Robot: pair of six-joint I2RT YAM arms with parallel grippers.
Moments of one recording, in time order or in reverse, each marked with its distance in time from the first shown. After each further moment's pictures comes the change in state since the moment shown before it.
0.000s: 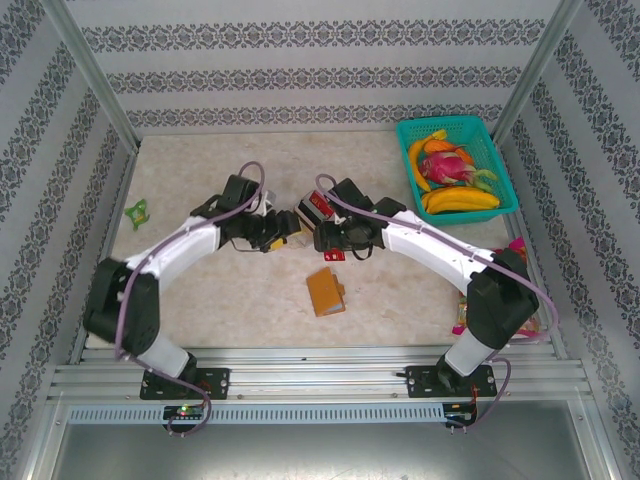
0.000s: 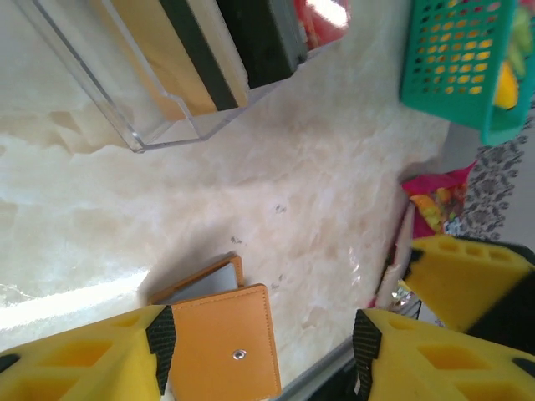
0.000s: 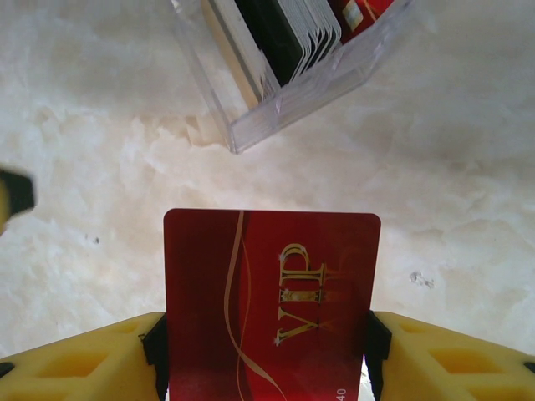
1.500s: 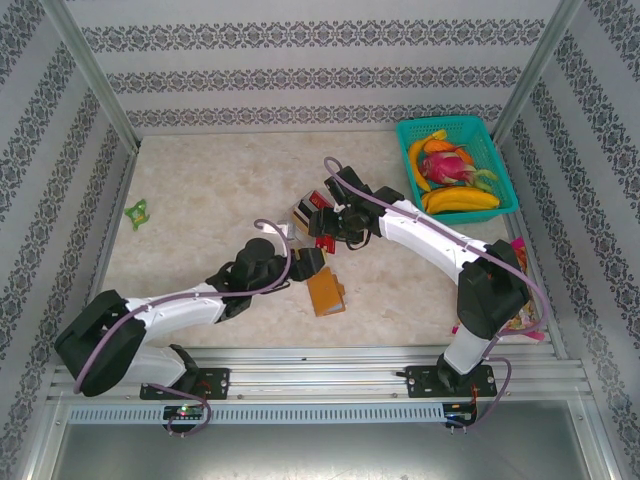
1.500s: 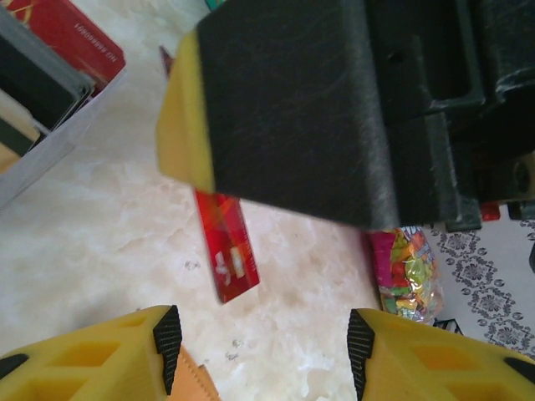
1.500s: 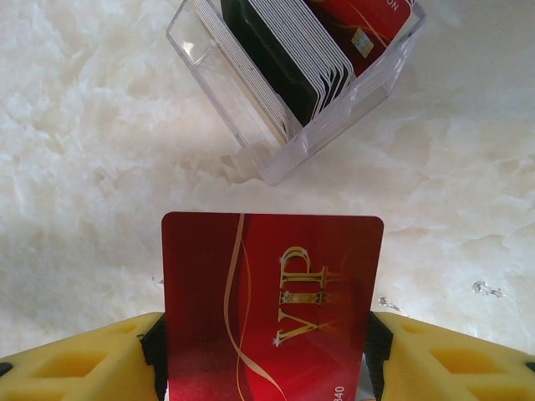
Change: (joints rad) left arm -0.369 -0.180 -0.476 0.843 -0.432 0.044; right arm -0.042 0.060 0.082 0.003 -0.097 0.174
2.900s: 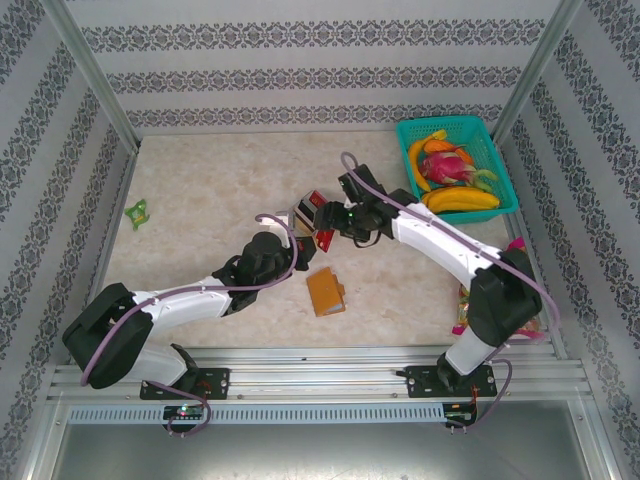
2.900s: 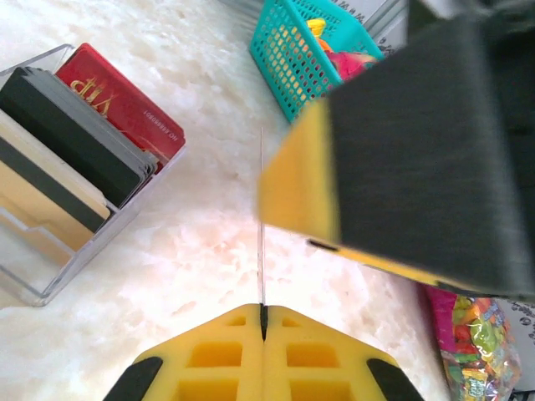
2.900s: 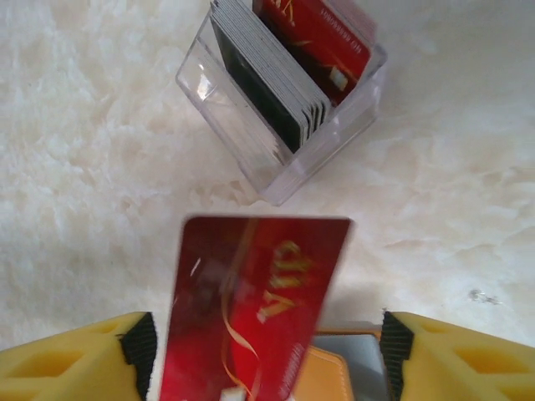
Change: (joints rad) left arm -0.003 0.046 0.064 -0.033 -0.179 0.049; right arm -0.059 -0.099 -0.096 0.086 -0.026 0.048
